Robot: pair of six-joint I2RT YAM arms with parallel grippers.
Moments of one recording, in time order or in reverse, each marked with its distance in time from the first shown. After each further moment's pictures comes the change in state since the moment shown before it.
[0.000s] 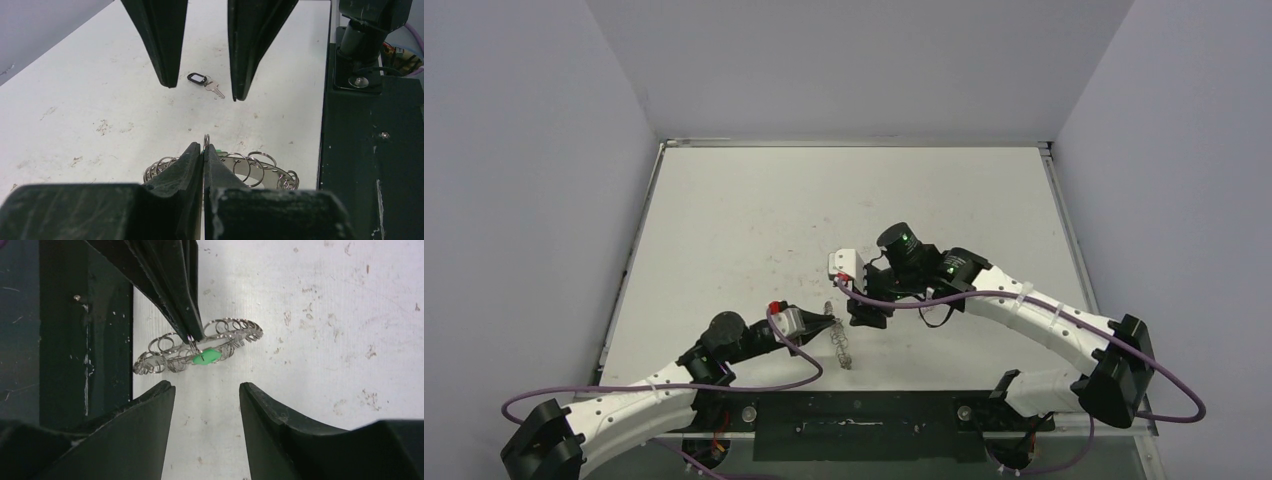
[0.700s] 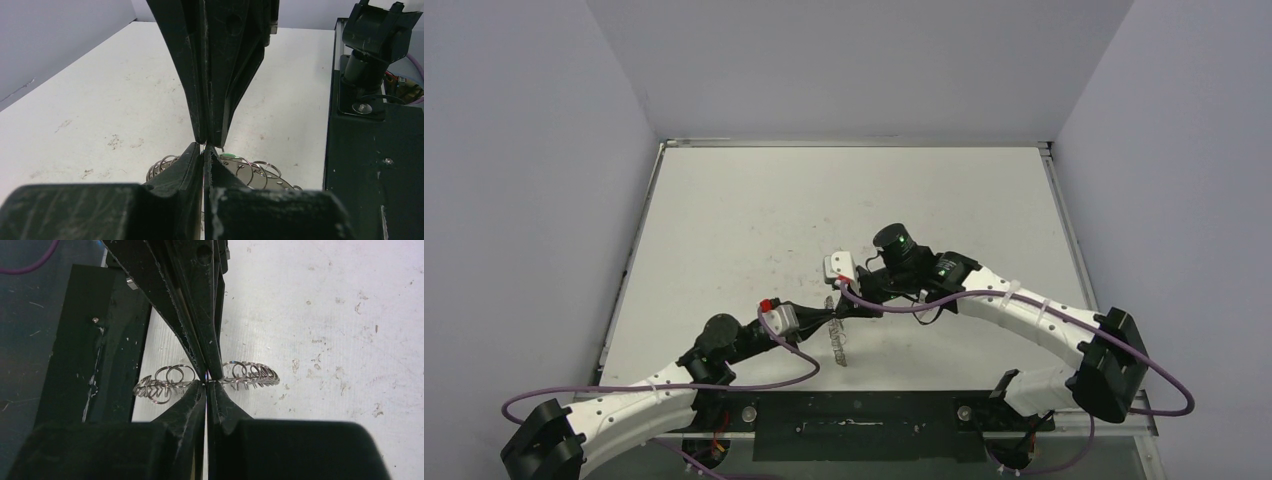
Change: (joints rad) left arm 0.000 0.002 -0.016 0.119 -0.033 -0.047; right arm -0.006 0.025 -0.078 0.218 -0.187 -0.036
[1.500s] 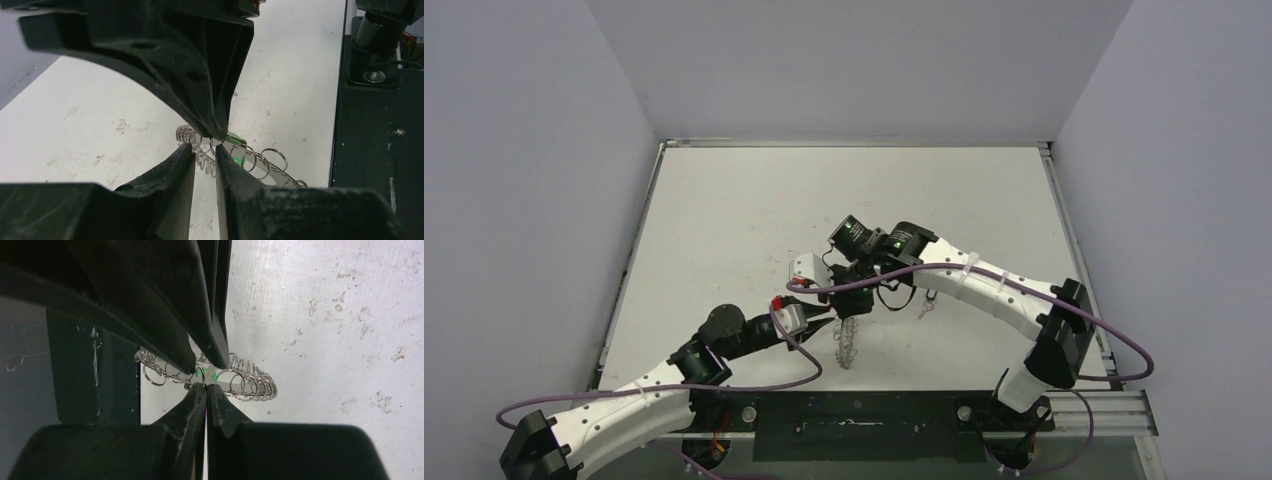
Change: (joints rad) left arm -0.002 -0.080 0.107 -0.320 -0.010 0.113; right arm 0.089 0.245 0.408 -0.540 0.244 -0.056
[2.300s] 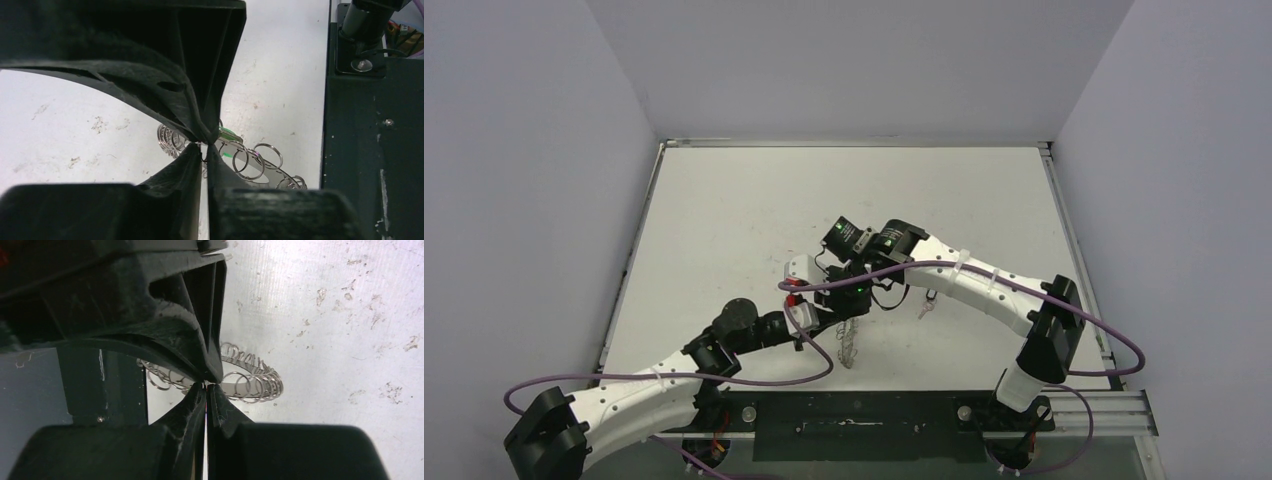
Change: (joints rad) left arm -0.003 0.172 0.014 0.089 0.071 -0.006; right arm 0.037 0.080 0.104 -0.095 0.059 0.043
